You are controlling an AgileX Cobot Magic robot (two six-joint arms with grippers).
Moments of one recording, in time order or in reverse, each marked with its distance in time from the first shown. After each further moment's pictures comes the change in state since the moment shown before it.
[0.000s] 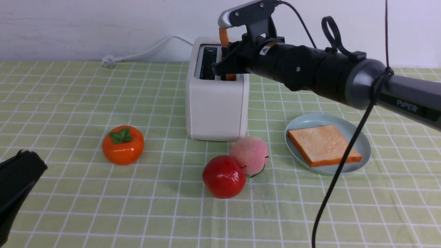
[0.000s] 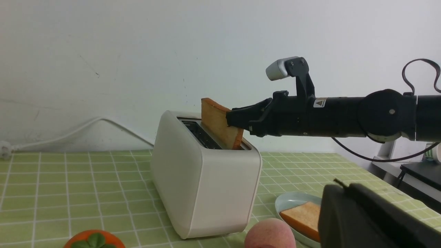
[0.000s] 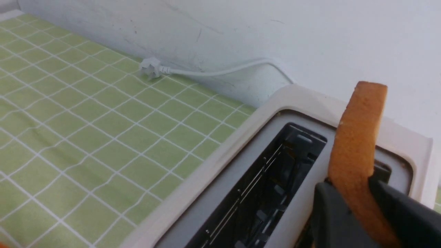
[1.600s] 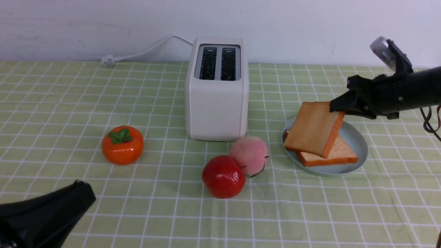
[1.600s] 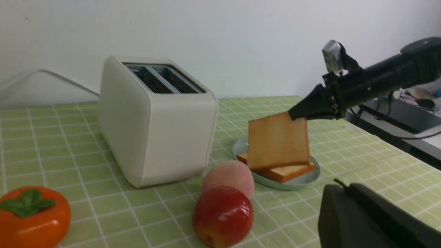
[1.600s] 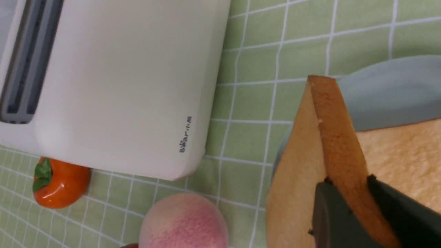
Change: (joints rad) right arm -0.588 -0.144 0.321 0.698 0.814 -0.237; left arm 0.000 0.094 0.032 0.005 -0.177 -0.022
